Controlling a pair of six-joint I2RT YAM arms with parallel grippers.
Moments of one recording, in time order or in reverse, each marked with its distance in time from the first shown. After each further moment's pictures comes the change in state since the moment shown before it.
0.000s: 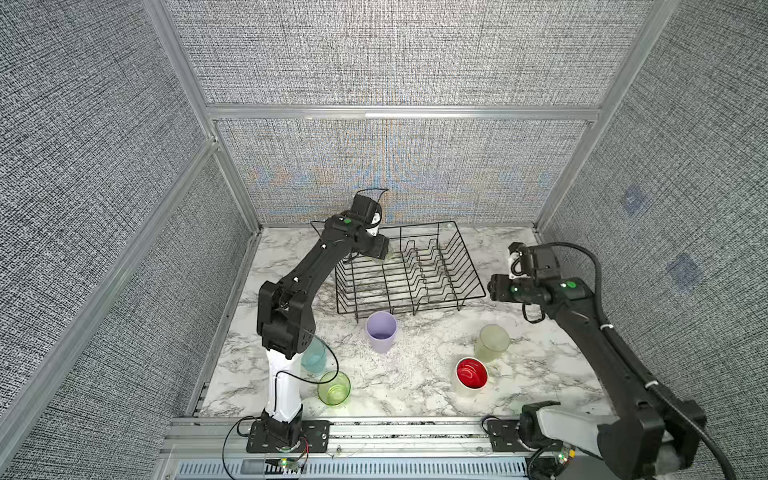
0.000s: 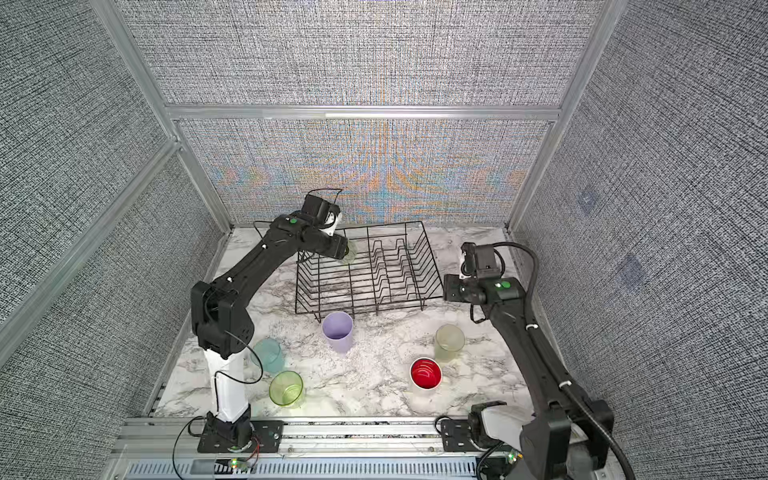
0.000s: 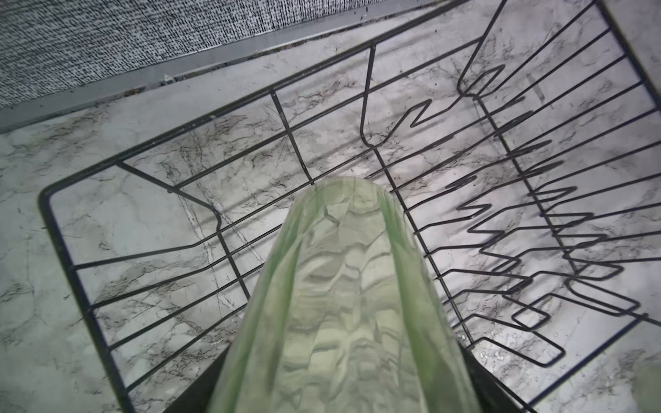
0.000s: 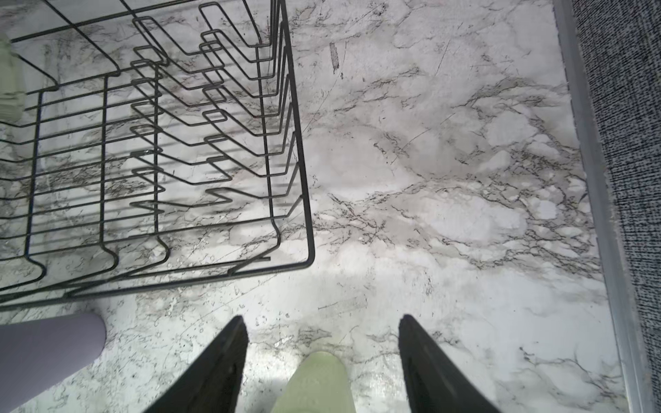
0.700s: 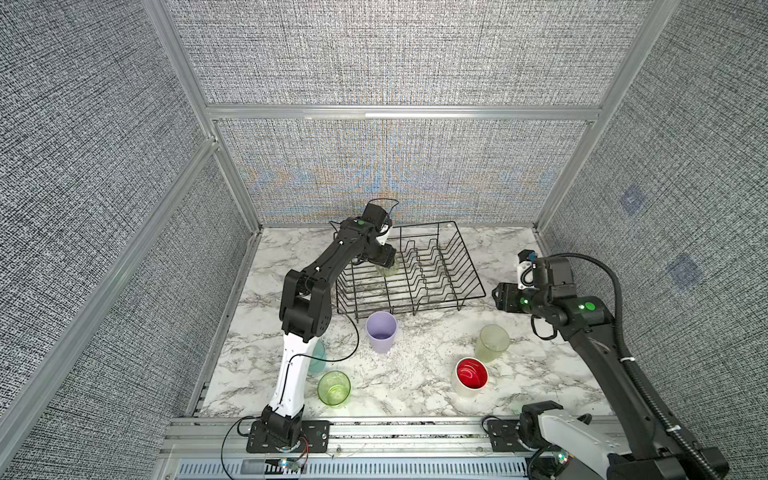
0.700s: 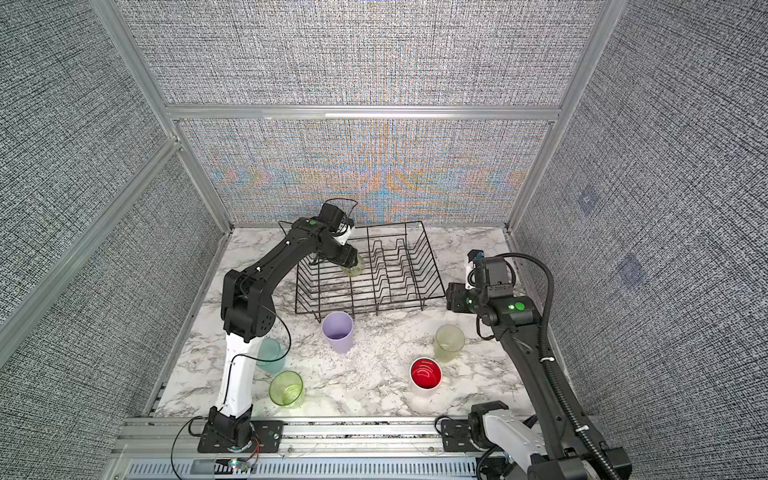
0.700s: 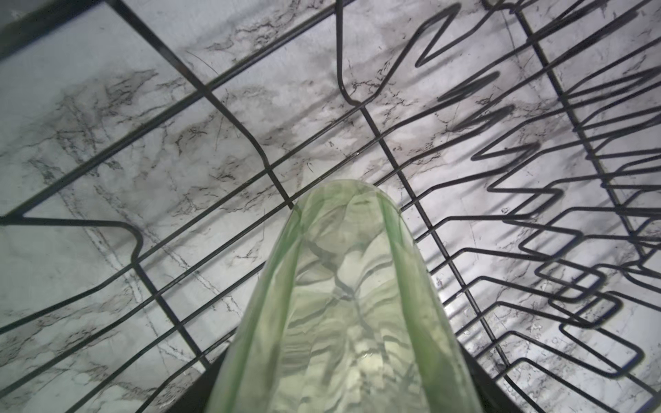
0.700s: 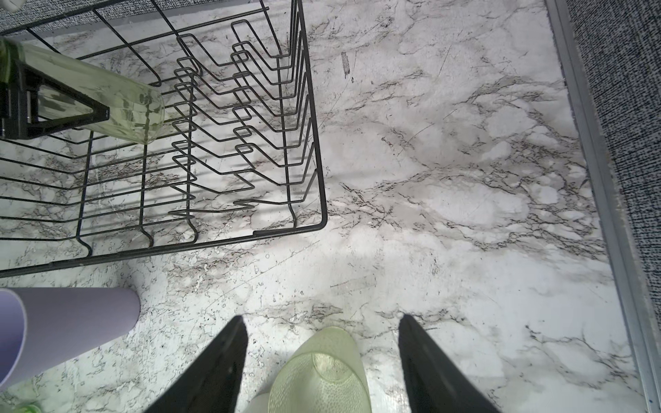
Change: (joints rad) left arm -0.005 0.218 0.146 -0.058 0.072 0.061; right arm 0.001 -0.144 -0.039 -0.040 -0.034 0.018
